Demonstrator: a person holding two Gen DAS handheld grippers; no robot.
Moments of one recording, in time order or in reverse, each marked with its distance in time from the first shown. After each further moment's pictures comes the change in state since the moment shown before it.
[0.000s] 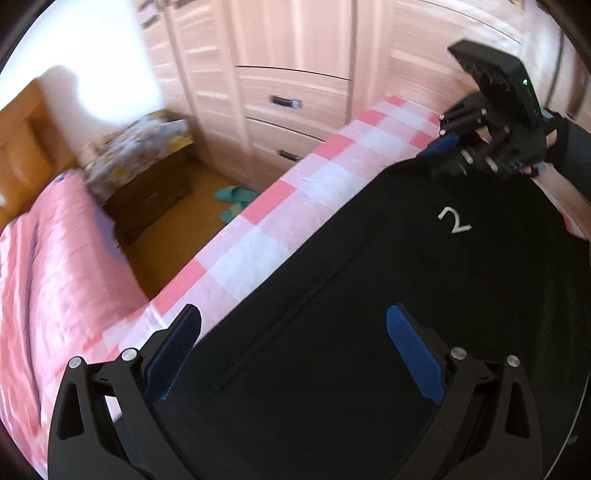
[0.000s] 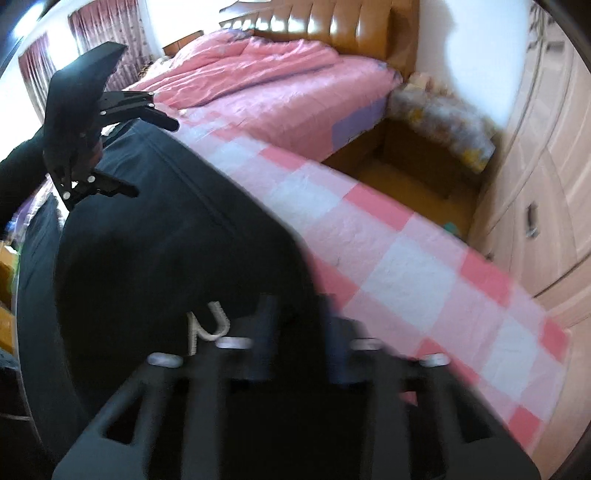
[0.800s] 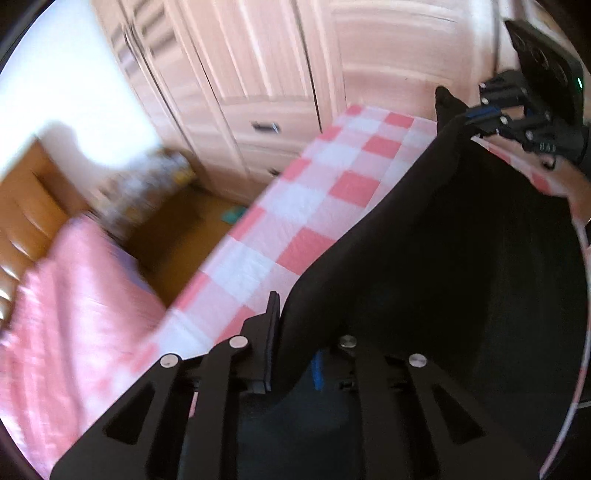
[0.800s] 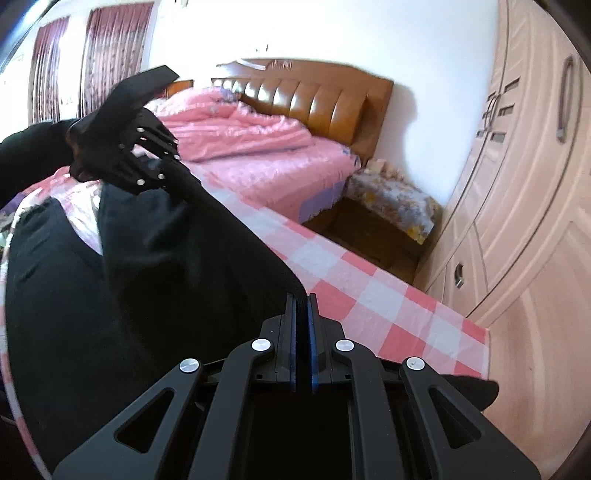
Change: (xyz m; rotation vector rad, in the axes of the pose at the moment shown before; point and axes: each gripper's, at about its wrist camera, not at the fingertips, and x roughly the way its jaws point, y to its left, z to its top) left arm -0.091 -0.088 -0.020 0.169 -0.073 0.174; right arm -0.124 0.105 -0.048 -0.062 -0.301 -0.210
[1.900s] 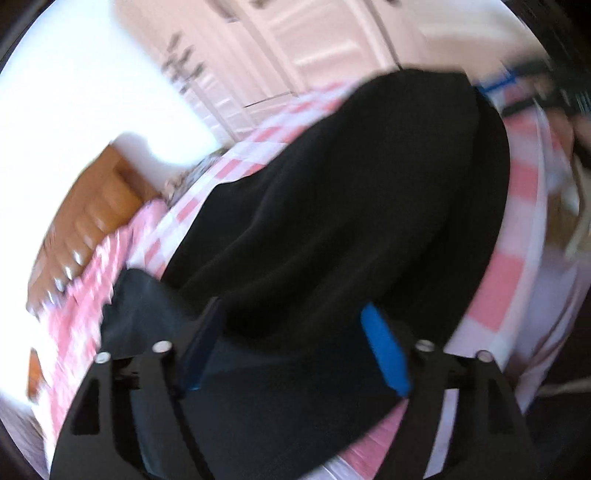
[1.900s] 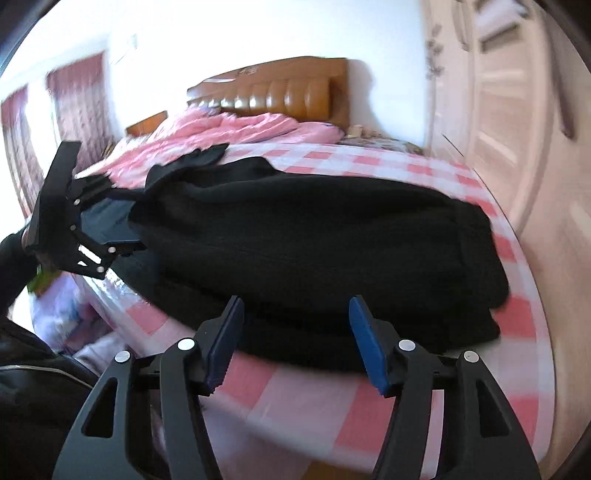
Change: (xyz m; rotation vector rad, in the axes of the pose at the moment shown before) left arm -0.094 -0.263 -0.155 -0.119 -0.010 0.298; right arm -0.158 0.135 -0.204 0.332 0.007 0.000
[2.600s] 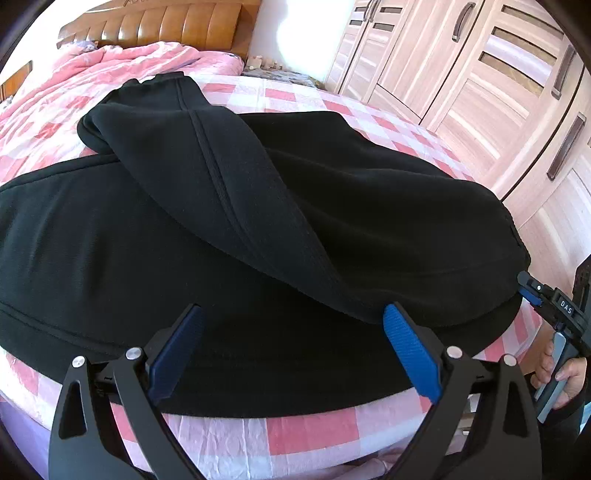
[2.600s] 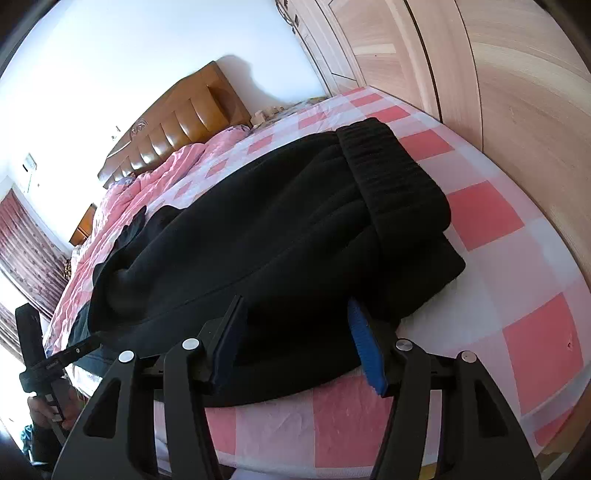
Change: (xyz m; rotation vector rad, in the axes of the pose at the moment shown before) left arm 0.010 0.057 -0.045 -0.875 0.165 -0.173; right arm 0.027 -0.074 -0.001 0.545 0.030 -0.072
